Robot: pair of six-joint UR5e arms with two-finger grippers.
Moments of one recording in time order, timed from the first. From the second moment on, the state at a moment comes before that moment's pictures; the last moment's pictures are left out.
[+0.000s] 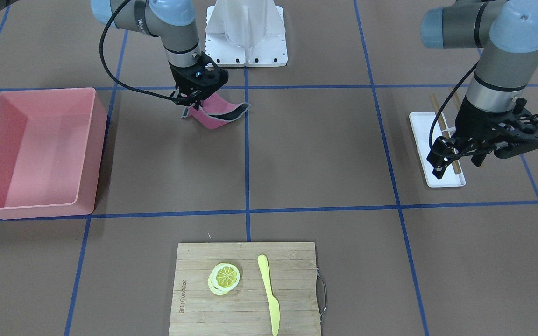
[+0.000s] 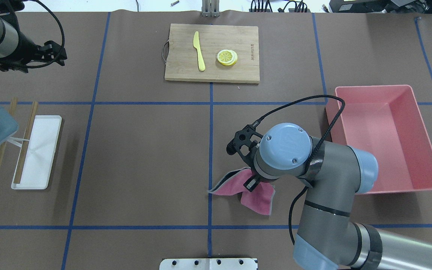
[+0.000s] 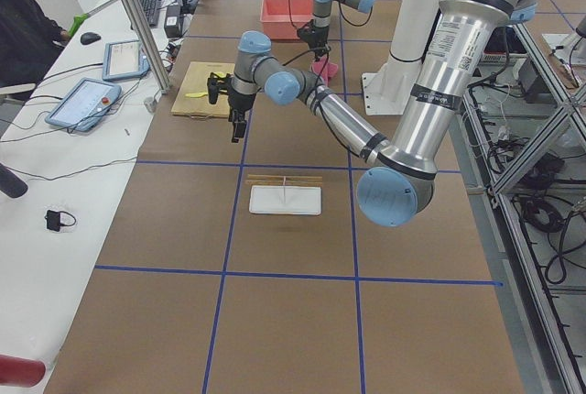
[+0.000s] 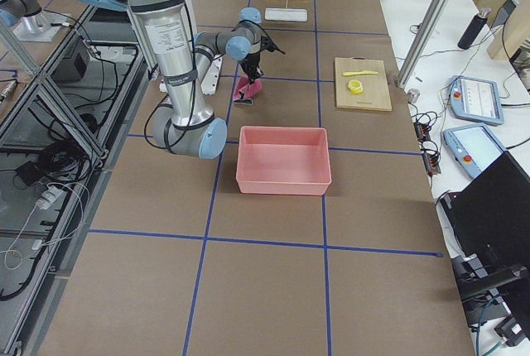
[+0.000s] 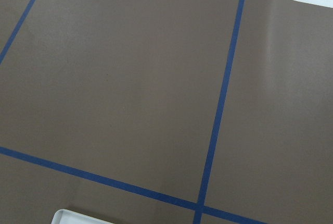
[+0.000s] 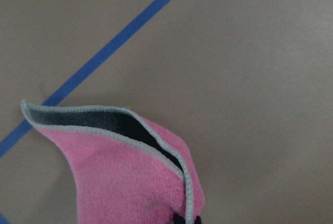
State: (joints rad) left arm -1.00 -1.91 -1.87 -1.61 -1.89 -1.09; right arm 0.42 -1.08 1.89 -1.67 1.78 0.47
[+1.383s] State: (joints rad) left arm -1.09 -1.83 -1.85 -1.61 -2.01 -0.90; right arm 0.71 -1.02 1.70 -1.67 1.93 0.33
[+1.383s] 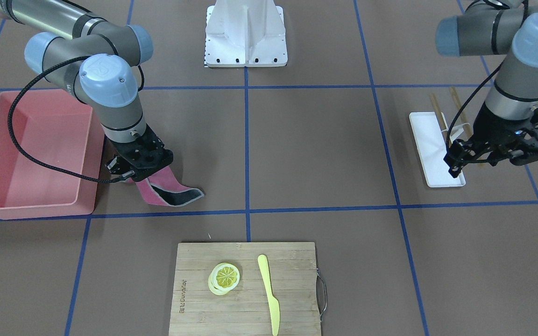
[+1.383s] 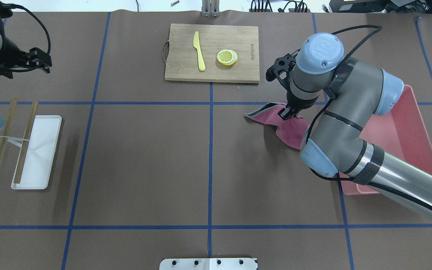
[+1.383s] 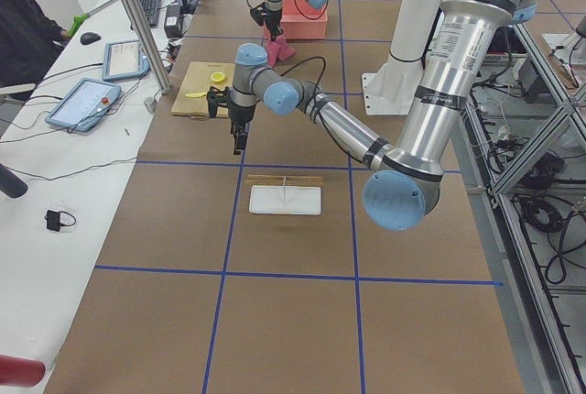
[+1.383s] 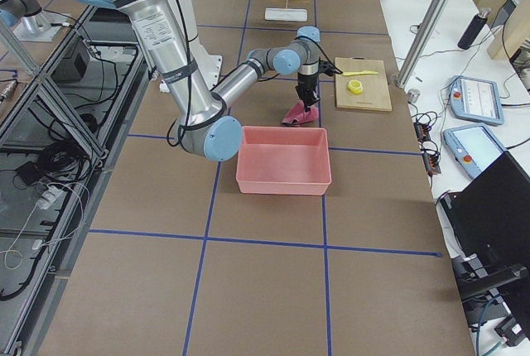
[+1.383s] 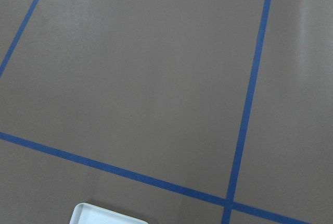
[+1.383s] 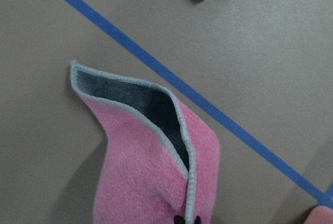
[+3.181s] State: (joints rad) left arm -1.45 -1.70 -1.65 -1.61 -2.20 -0.13; right arm 0.56 -1.05 1.74 -1.68 1.93 0.57
